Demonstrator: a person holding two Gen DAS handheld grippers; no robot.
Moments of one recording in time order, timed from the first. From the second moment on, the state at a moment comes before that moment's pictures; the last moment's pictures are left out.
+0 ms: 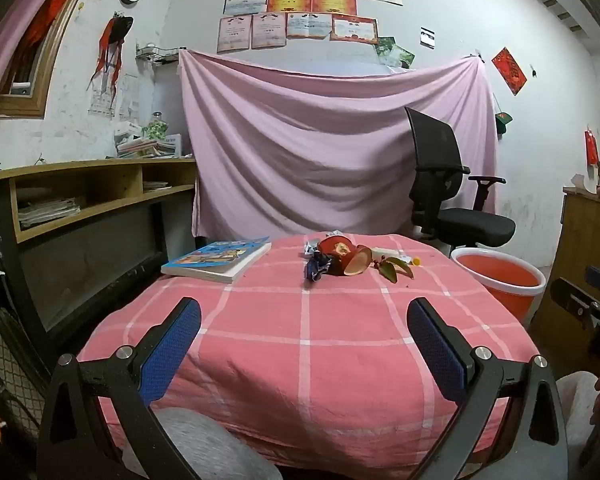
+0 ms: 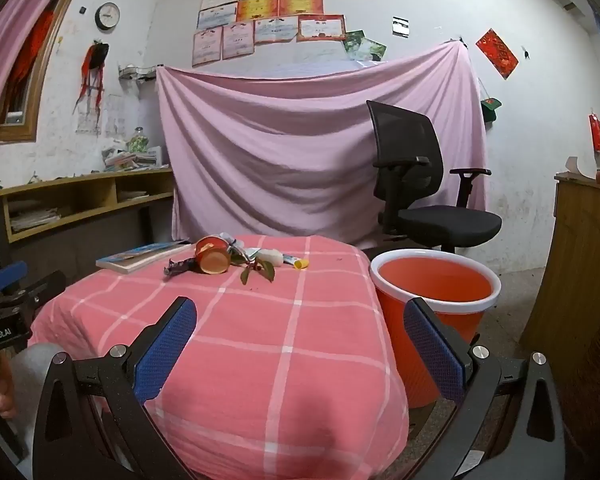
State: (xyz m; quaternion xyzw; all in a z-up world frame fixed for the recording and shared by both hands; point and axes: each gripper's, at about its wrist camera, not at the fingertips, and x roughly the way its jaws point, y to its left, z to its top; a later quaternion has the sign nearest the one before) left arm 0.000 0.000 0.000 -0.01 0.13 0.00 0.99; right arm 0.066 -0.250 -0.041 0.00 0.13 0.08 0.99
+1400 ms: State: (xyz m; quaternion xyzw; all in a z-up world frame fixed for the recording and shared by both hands) left arm 0.000 -0.004 -0.002 -0.01 0.13 0.00 0.99; right arm 0.066 -0.251 -0.041 0.00 0.13 0.08 0.99
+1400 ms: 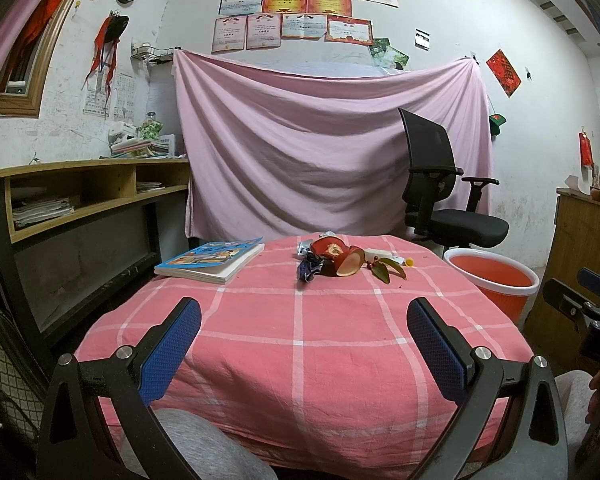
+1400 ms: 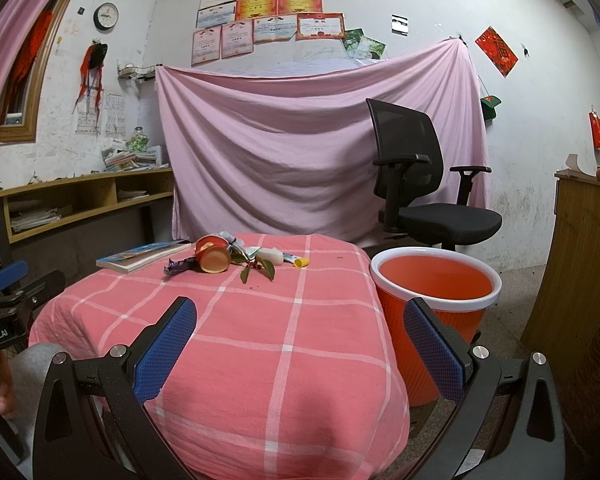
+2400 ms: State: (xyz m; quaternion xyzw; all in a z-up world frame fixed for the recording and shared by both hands) left arm 0.001 -0.005 -0.003 -0.01 0.13 0.00 0.99; right arm 0.066 -0.252 -0.041 0.00 0.13 0.08 0.99
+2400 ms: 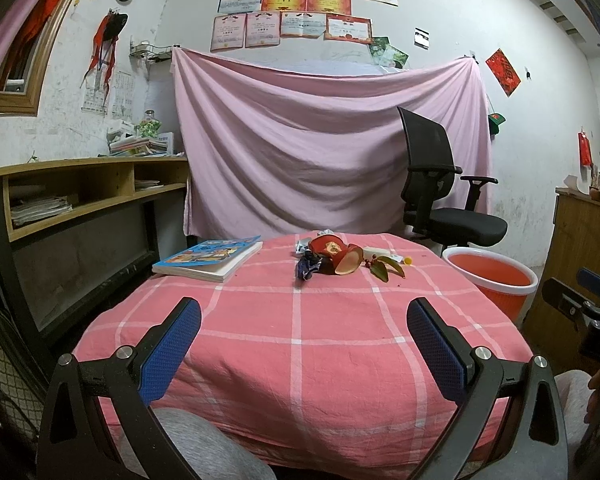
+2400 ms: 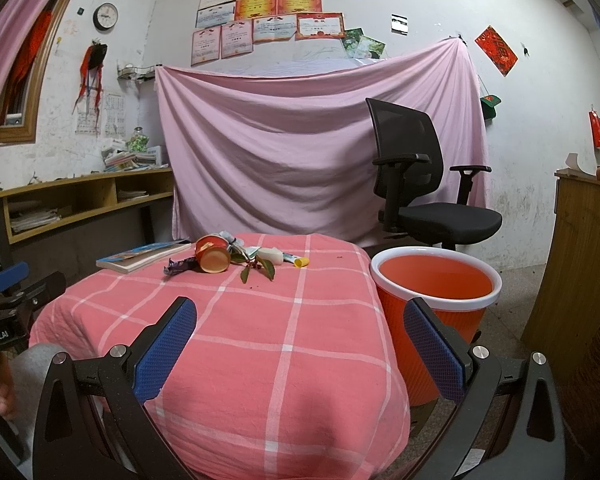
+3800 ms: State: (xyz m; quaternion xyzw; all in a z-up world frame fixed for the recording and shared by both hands) left arm 0.011 0.004 0.017 -0.05 0.08 0.03 1.00; right arm 0.078 -0.242 -0.031 0.01 0.12 0.12 0.98
